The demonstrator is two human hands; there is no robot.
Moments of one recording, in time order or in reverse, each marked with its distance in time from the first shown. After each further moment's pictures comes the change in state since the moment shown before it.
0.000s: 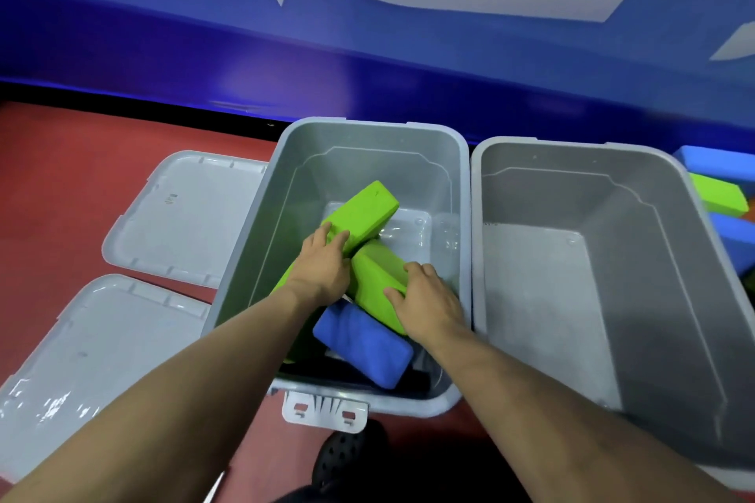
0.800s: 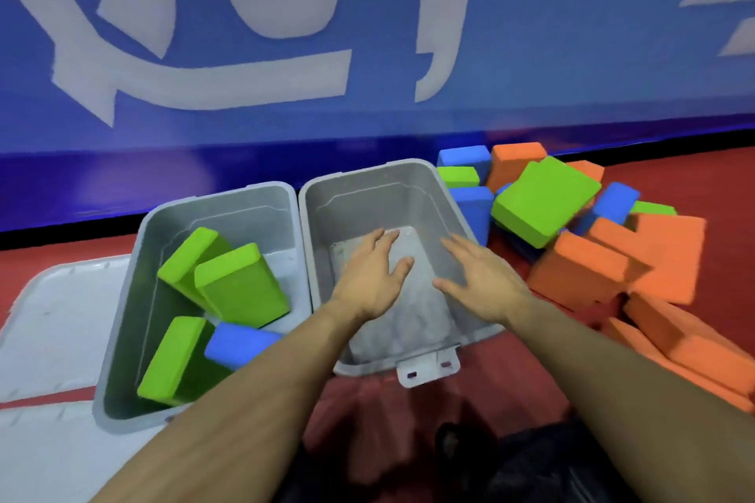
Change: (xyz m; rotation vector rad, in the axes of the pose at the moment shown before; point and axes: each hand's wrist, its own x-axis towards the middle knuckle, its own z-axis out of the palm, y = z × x) left_hand -0.173 0.309 0.009 -0.171 -0.004 0.563; right_hand -0.210 0.230 -0.216 -0.081 0.248 0.034
